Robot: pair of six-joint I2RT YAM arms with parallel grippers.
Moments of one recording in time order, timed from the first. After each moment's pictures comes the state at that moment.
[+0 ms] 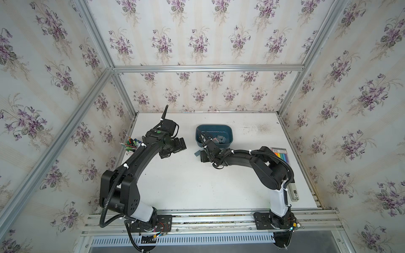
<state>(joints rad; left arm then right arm) -0.26 1.52 1.27 -0.95 0.05 -0.60 0.85 2.03 1.23 -0.11 0.16 0.56</state>
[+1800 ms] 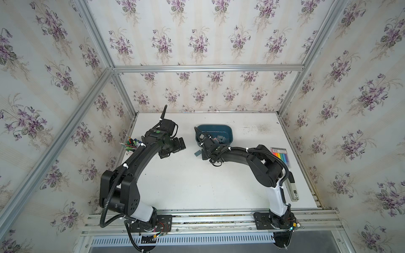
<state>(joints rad) -0.25 1.52 1.27 -0.95 0.06 -0.60 0.83 2.10 1.36 -0.28 0.27 0.58</state>
